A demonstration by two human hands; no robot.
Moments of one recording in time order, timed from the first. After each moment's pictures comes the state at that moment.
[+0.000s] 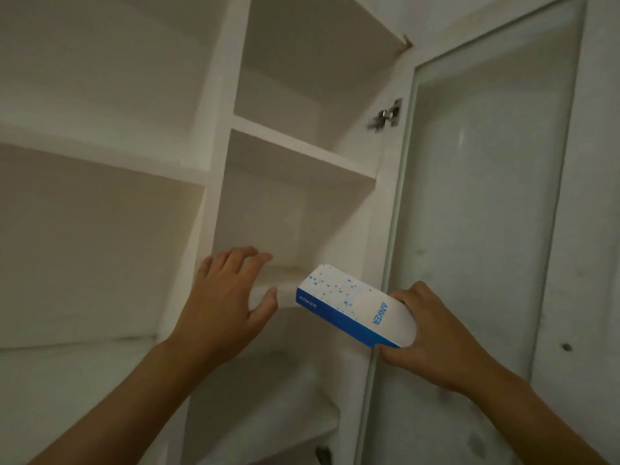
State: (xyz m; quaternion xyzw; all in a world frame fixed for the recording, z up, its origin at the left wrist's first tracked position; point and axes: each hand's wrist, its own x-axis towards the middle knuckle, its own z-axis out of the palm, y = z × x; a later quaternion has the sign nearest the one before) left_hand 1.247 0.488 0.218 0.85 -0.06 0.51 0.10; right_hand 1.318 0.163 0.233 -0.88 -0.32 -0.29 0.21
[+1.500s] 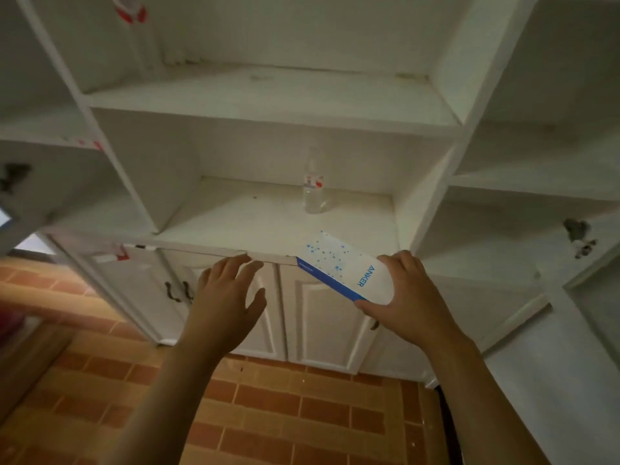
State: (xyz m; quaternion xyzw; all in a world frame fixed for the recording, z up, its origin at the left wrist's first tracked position) left_hand 0.807 0.547 -0.130 0.91 0.37 0.17 0.07; right_hand 1.073 0.368 -0.118 -0.83 -0.51 0.05 0.24
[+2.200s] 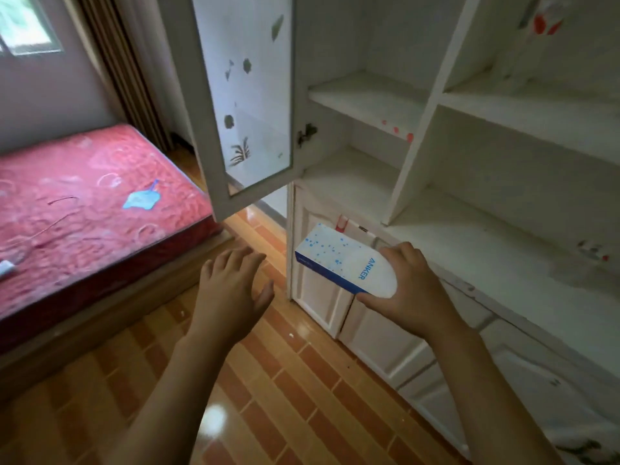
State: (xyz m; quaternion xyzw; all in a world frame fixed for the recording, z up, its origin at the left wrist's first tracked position) left_hand 0.392 0.649 -0.148 0.74 0.65 0.18 0.02; right_hand 0.708 0.653 -0.124 -0.63 -0.75 0.08 0.19
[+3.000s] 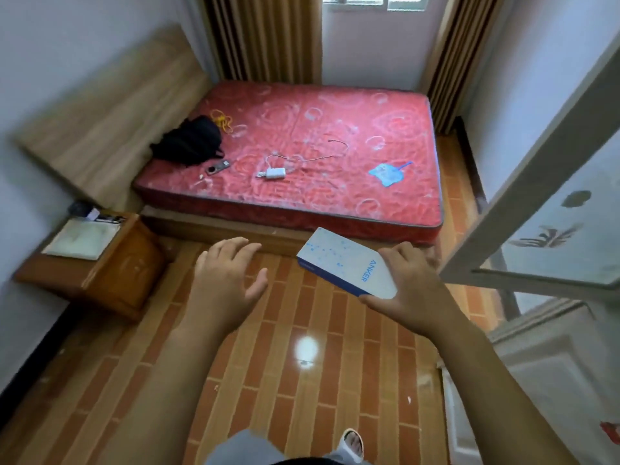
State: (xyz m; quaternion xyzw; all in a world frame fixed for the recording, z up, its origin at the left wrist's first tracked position) left_hand 0.158 0.623 -0.170 0.35 0.92 0.13 -0.07; right_hand 0.348 0.899 -0.172 -0.17 -0.96 0.19 0.09
